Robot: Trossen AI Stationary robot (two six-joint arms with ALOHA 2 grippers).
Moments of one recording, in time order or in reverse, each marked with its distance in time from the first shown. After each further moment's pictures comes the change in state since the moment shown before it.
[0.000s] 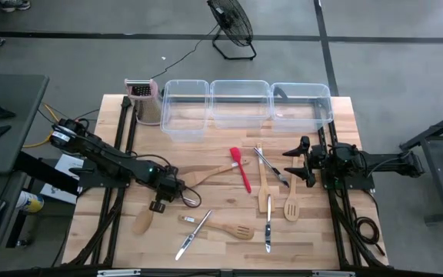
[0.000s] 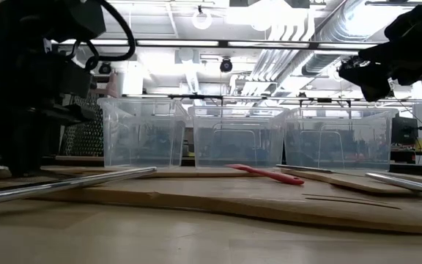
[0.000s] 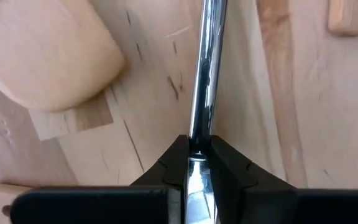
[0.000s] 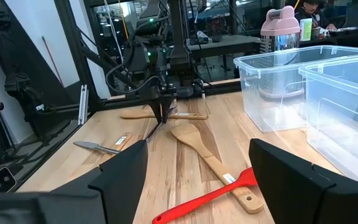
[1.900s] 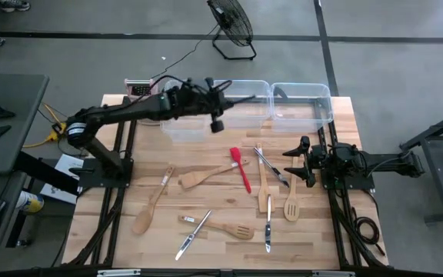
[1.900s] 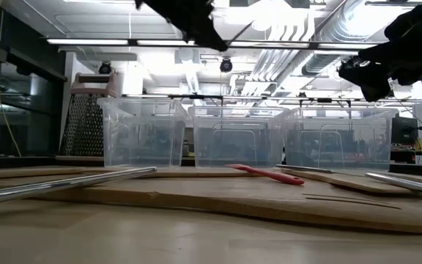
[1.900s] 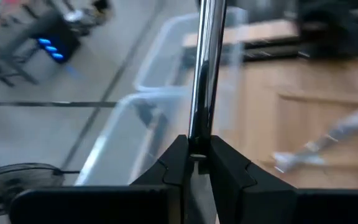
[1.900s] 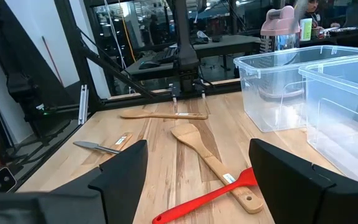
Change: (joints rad) left arm 0.676 0.153 0.743 0.352 -0.090 0.397; right arm 0.000 0.000 0.000 0.000 0.000 0.000
